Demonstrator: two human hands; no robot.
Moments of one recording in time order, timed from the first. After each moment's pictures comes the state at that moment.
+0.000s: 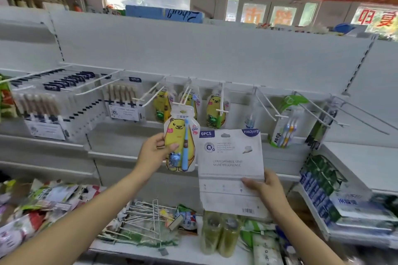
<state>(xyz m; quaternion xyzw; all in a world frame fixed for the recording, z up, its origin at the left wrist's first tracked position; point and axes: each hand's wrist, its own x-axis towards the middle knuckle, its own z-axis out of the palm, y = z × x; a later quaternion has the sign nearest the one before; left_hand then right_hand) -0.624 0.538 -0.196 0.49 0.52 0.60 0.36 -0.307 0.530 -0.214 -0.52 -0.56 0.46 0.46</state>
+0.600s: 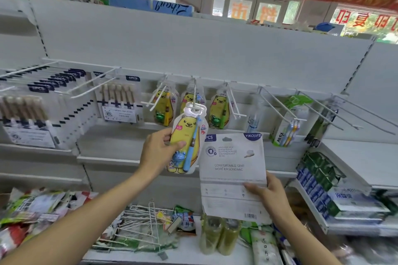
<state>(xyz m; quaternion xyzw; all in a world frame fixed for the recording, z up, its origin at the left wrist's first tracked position) -0.653 0.567 -0.187 0.56 0.56 0.55 0.27 -0.349 0.527 -0.220 -0.55 -0.55 0.43 0.46</state>
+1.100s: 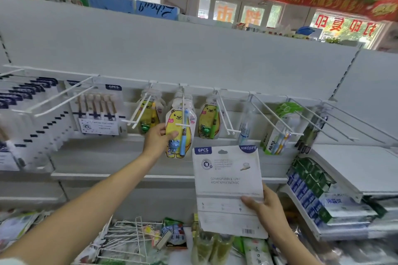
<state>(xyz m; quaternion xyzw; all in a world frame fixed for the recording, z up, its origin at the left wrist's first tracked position) -0.658 0.690 -0.194 0.50 0.55 0.56 0.37 -0.346 0.551 -0.230 -0.58 -0.54 0.40 0.46</state>
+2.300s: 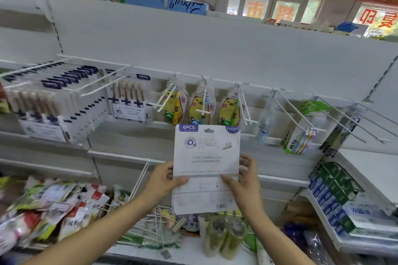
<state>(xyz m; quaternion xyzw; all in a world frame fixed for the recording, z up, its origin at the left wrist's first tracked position) -0.659 0.537 -0.249 0.56 0.51 0.52 0.40 -0.423 0.559 -0.229 -0.51 -0.60 0.38 0.50</state>
